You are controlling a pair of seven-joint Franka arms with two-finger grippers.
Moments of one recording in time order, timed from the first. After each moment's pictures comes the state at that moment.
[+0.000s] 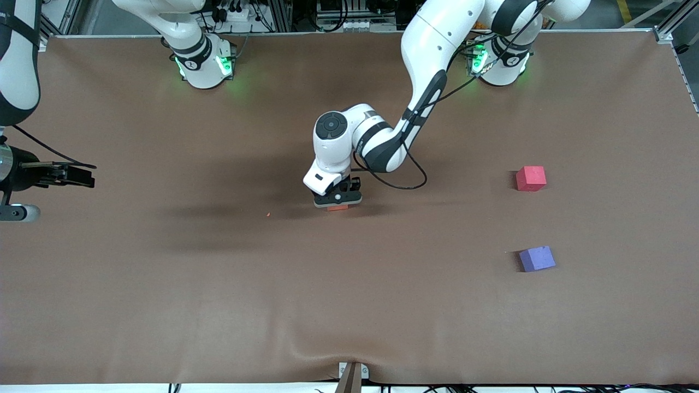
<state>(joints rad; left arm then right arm) -0.89 0.86 0.01 -1.38 0.10 2.33 -1.09 -0.02 0.26 -0.05 -1.42 -0.05 1.49 -0.08</state>
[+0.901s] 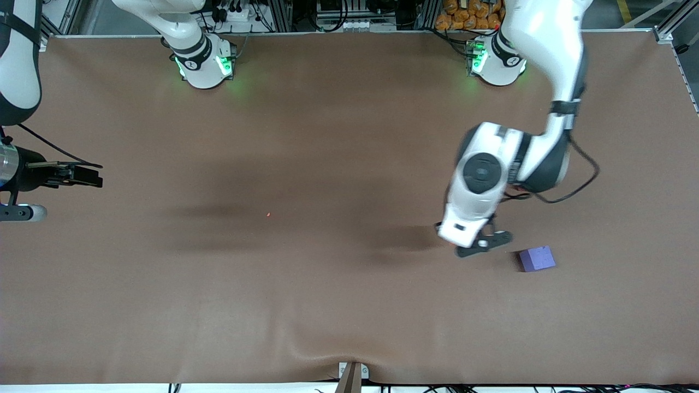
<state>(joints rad) -0.52 0.49 0.16 -1.66 0.10 2.10 -0.66 -0.02 0.25 -0.06 -1.43 0.00 1.49 -0.08</state>
